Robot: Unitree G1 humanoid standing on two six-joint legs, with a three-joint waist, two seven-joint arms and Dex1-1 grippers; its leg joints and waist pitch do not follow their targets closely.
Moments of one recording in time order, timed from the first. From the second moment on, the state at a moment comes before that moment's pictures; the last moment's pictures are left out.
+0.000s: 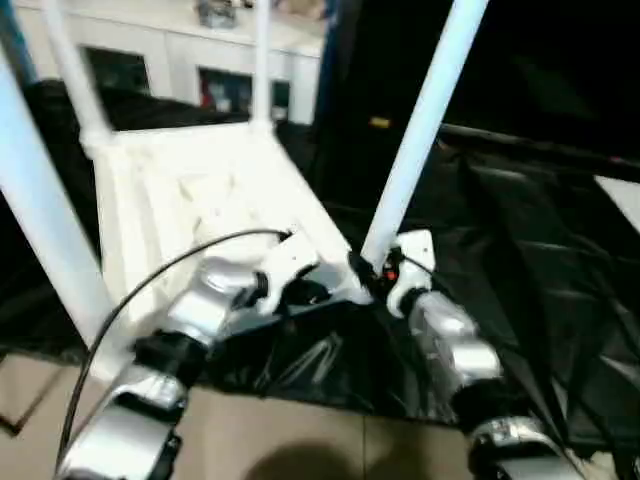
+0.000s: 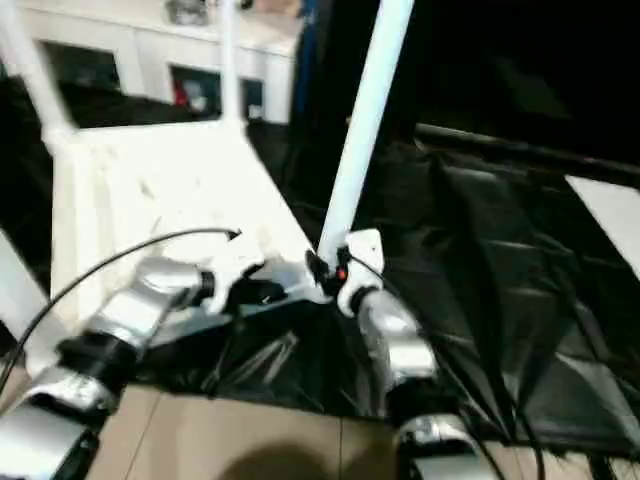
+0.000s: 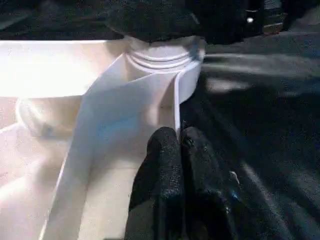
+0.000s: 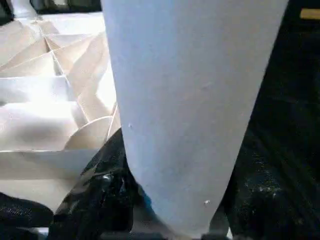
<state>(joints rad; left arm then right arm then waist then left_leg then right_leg) -0.64 0.23 -0.26 0.66 0.12 0.21 -0.96 -0.50 0.04 -0.05 0.75 0.10 -0.03 0.37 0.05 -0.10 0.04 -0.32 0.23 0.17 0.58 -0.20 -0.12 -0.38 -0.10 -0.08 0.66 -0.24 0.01</state>
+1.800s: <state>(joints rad) -0.60 0.31 -0.27 0.42 0.10 0.51 -0.92 -0.56 0.08 -0.02 0.79 0.07 -0.07 0.39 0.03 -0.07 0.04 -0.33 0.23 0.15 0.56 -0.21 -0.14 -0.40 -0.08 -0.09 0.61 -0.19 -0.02</state>
